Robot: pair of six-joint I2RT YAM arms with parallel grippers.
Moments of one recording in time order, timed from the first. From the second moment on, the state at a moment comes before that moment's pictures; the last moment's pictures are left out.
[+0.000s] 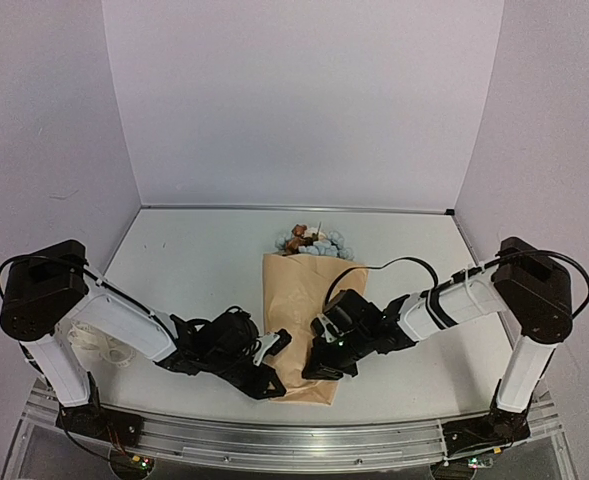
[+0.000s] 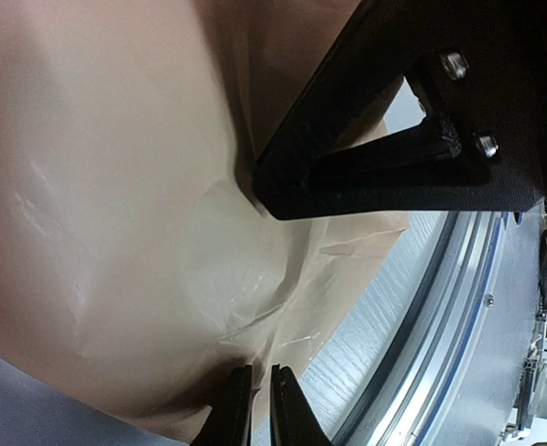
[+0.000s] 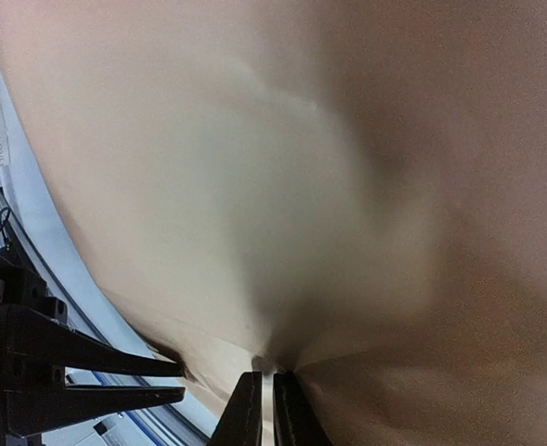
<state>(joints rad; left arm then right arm) -1.15 1.73 0.68 0.21 0.34 -0.62 1.01 1.84 0.88 -0.04 -0.36 1.00</state>
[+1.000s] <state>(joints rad) -0.88 1.81 0.78 0.22 0.46 -0.71 1.01 1.83 0.81 0.10 -0.36 1.00</state>
